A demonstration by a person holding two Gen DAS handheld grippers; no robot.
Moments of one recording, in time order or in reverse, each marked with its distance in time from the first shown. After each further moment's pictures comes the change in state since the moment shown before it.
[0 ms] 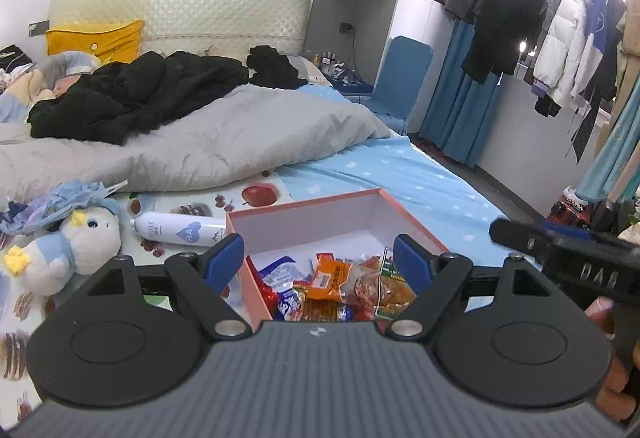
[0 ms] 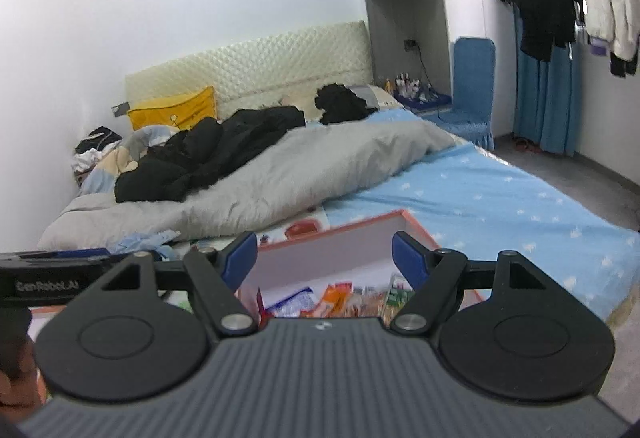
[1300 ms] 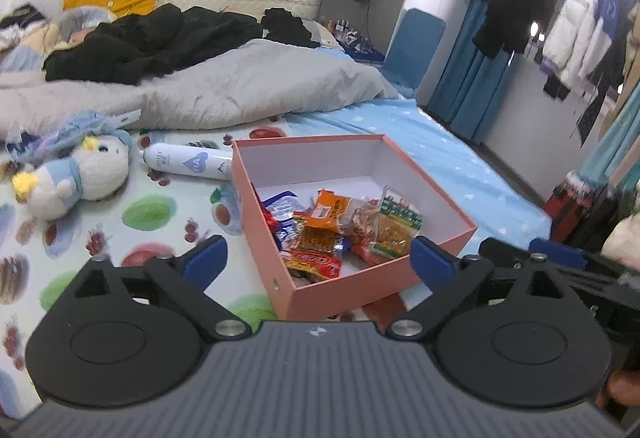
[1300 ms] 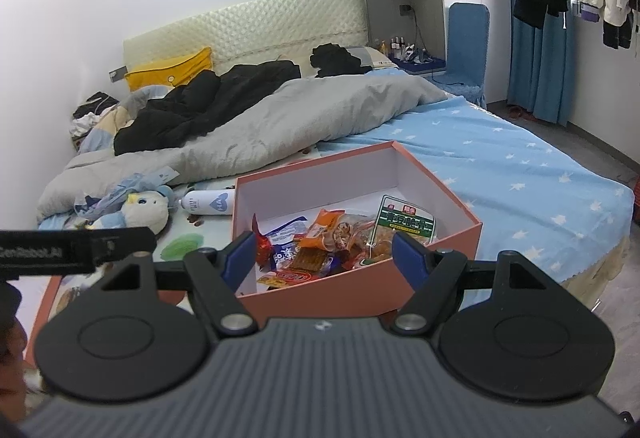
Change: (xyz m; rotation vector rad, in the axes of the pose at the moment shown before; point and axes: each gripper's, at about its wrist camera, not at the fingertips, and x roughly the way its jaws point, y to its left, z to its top) left arm -0.022 -0.003 -0.068 -0.084 0.091 0.008; right arm -0.023 0.000 -0.065 0.000 0.084 -0.001
